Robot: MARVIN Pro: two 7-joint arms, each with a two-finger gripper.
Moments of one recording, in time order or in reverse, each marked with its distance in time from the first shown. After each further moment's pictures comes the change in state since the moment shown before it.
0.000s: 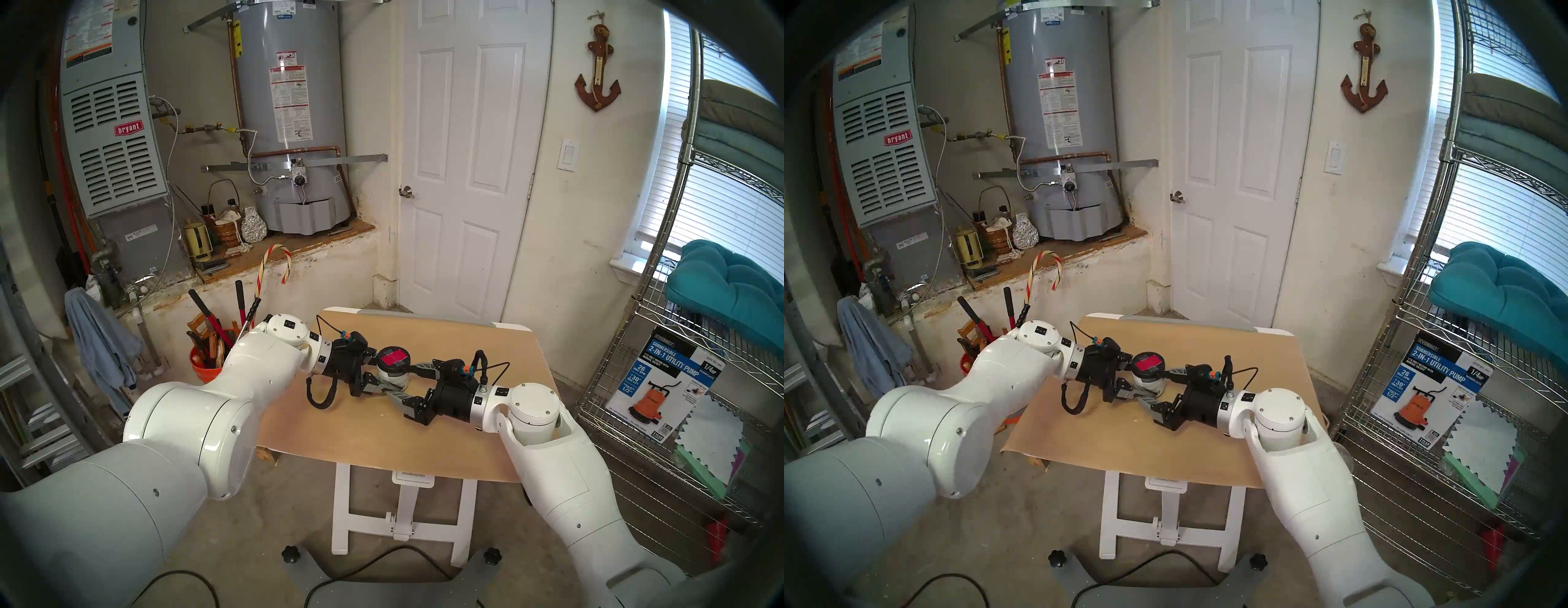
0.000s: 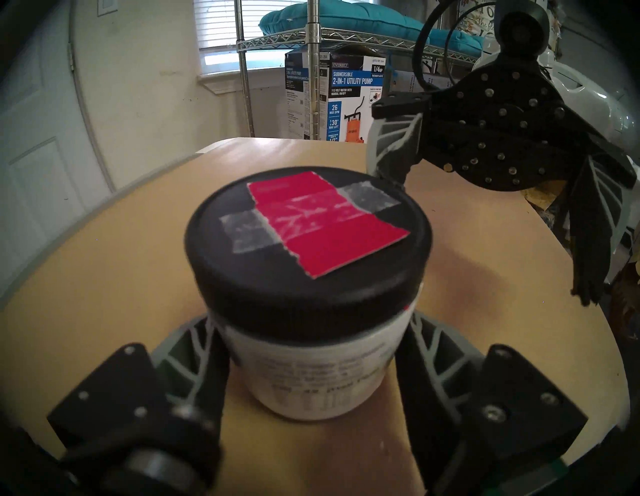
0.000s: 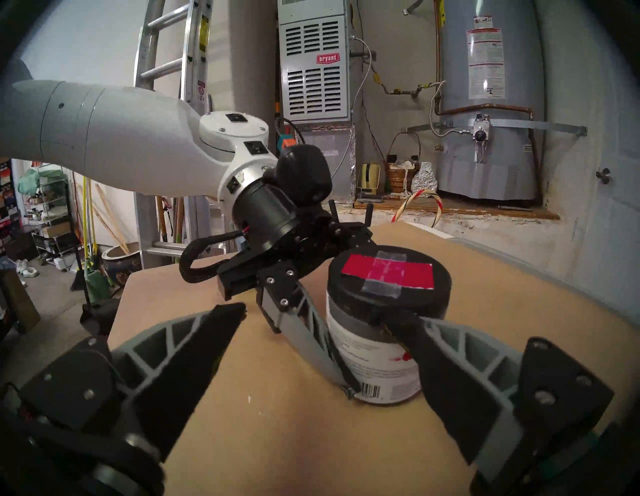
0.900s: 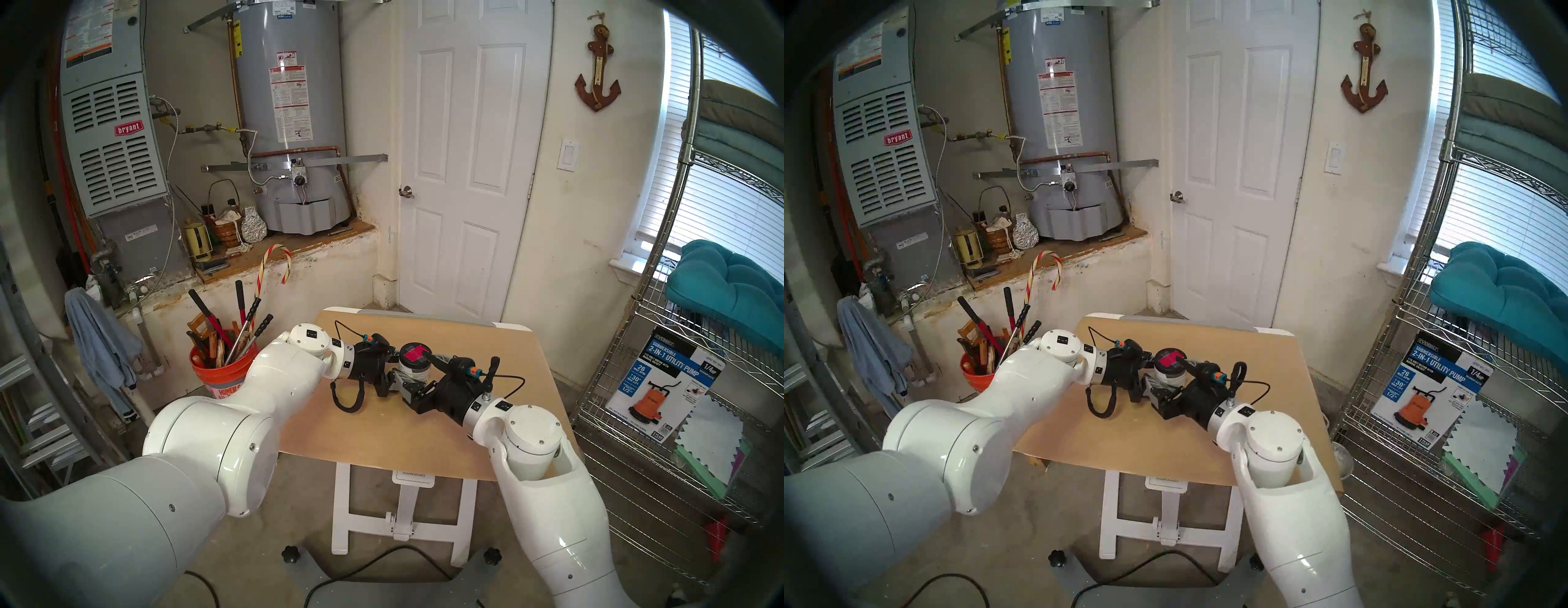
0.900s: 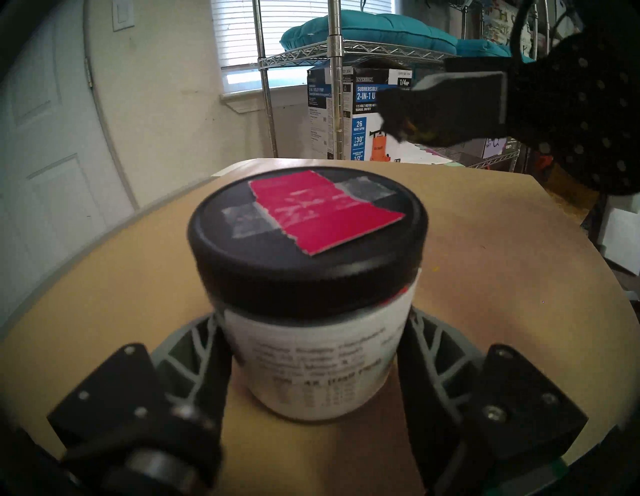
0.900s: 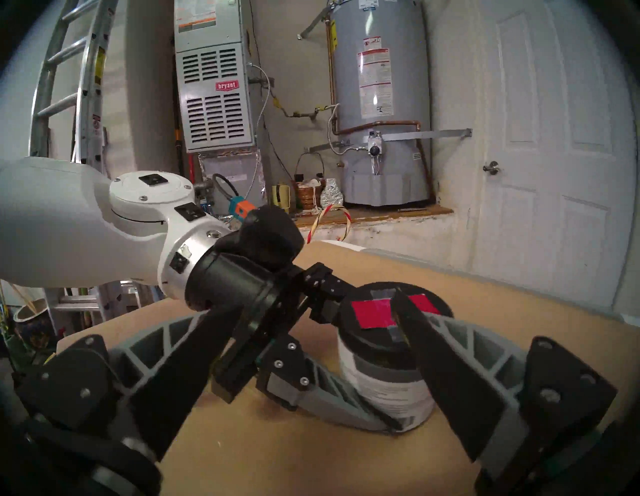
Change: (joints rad) left arm 0.069 -0.079 -0.009 -0.073 -0.005 0.020 0.155; right arm -0.210 -0.143 0.020 -0.238 -0.071 0.054 -0.379
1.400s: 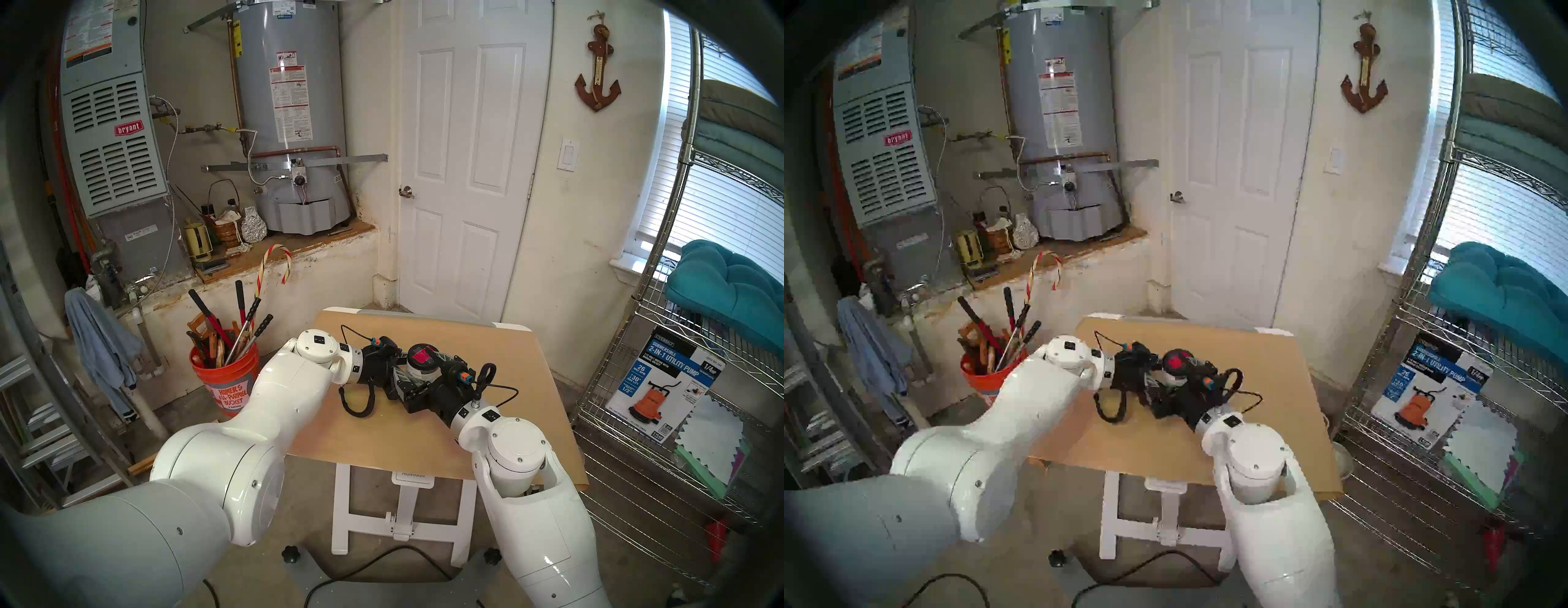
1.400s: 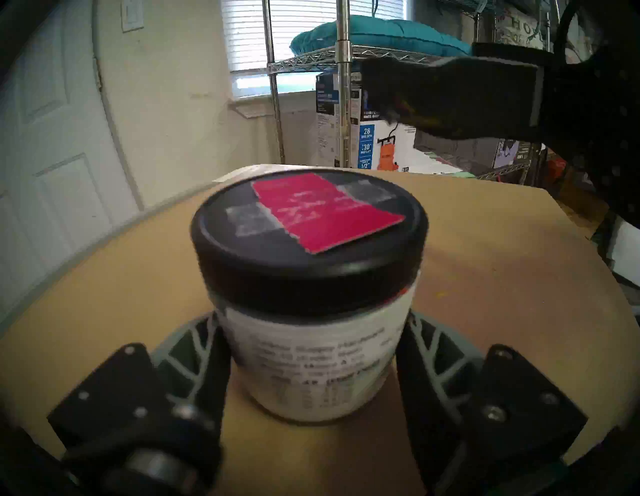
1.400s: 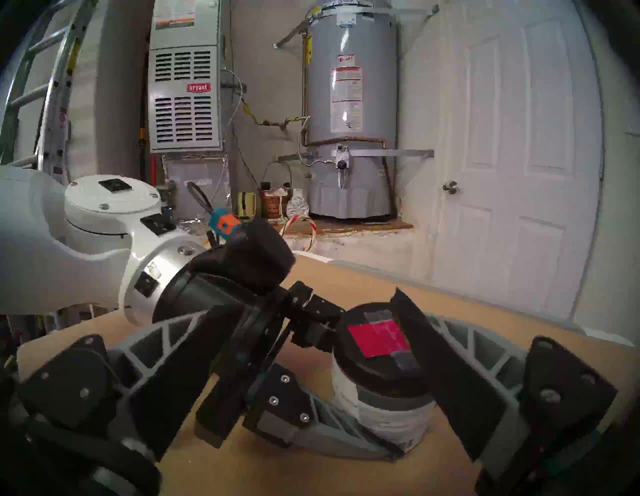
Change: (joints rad) left arm 0.121 -0.009 -0.003 -0.204 -0.003 0.101 0.019; right arm -0.039 -0.039 -0.027 -0.023 -0.100 -0.078 -0.151
